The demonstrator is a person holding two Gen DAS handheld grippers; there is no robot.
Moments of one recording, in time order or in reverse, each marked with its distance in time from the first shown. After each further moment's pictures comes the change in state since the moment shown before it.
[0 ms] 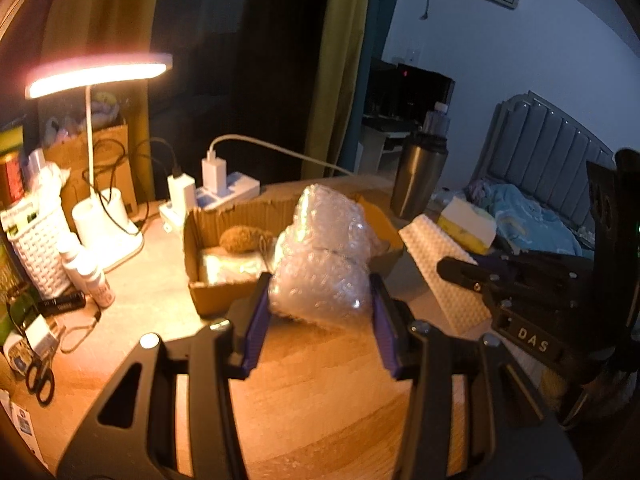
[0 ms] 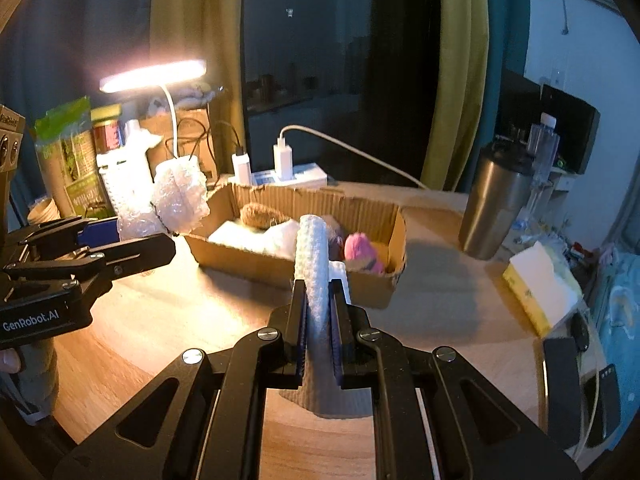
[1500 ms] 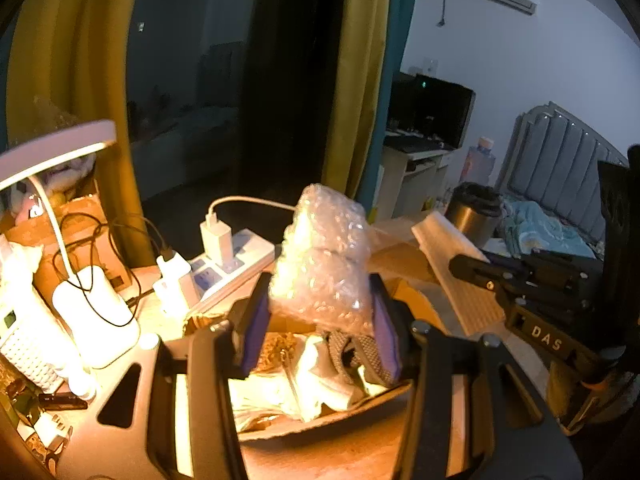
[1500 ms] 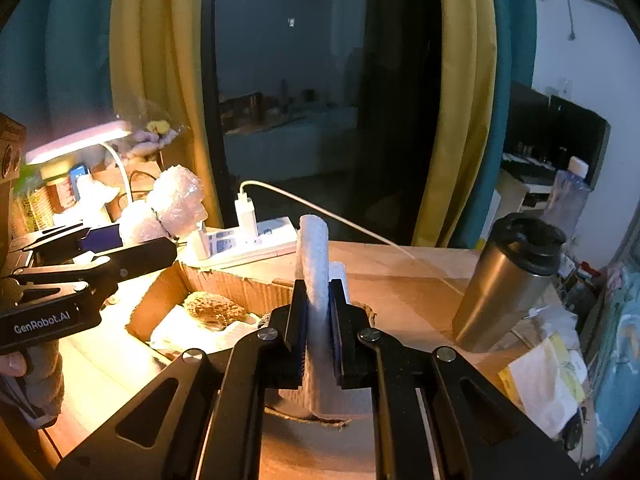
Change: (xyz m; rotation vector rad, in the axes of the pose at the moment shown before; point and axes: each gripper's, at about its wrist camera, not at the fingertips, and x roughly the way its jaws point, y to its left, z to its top) left arm 0.095 0.022 0.098 -0.004 -0.014 0.060; right arm 0.083 -0.060 0.094 0.008 -0.025 0.021
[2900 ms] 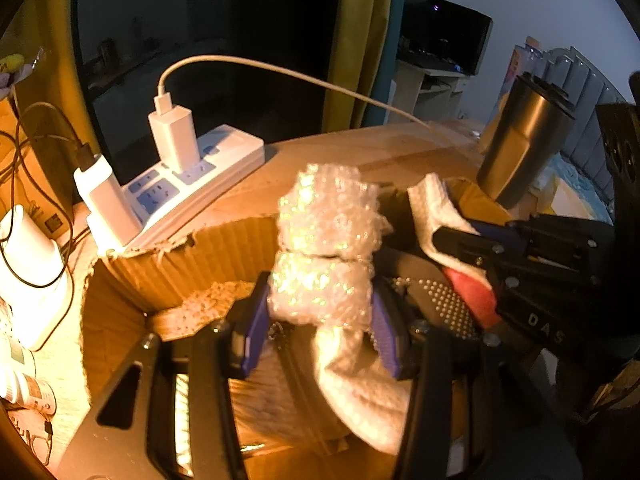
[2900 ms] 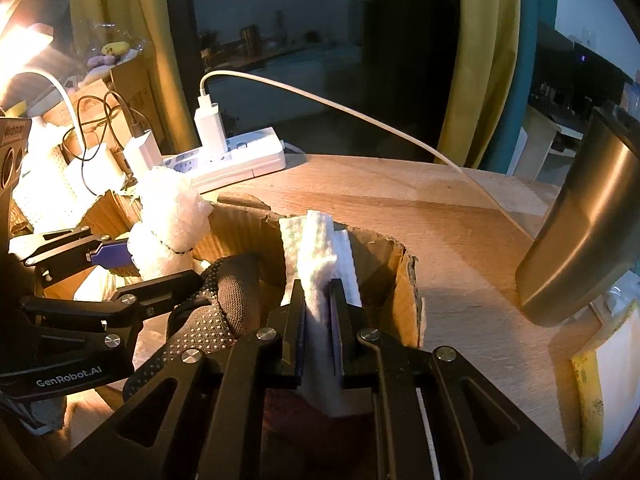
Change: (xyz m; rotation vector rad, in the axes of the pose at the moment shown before) left arm 0.130 0.012 -0.056 0.018 0.281 0.008; right arm 0.118 -0.012 -0.044 0.026 0.213 0.039
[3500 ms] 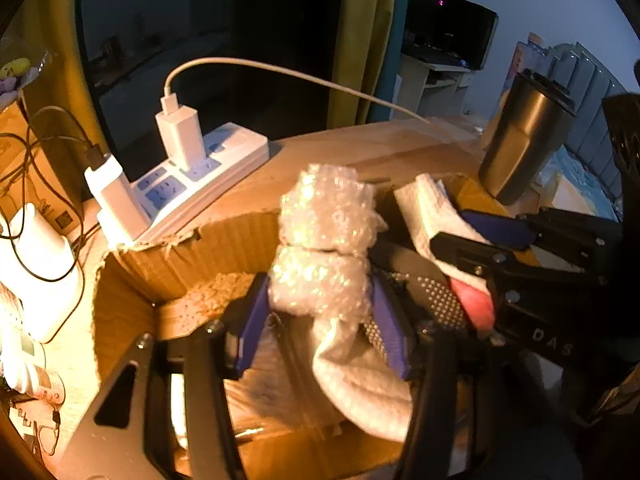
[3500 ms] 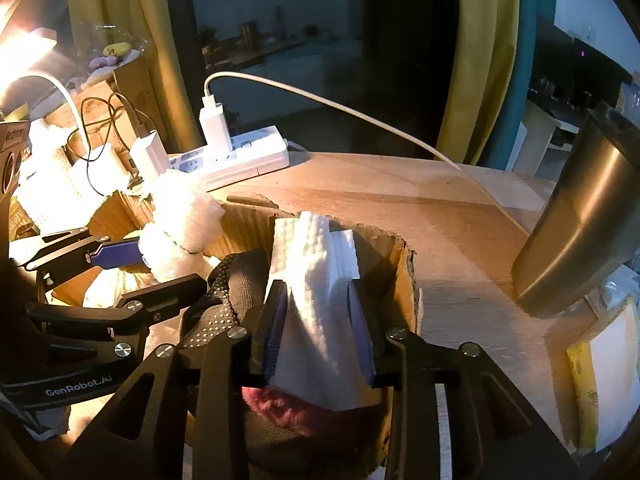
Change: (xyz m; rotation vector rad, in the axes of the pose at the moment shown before) left arm -0.012 -0.005 0.000 0.003 0.020 0.030; right arm -0.012 0.002 0.002 0.006 0.018 0.003
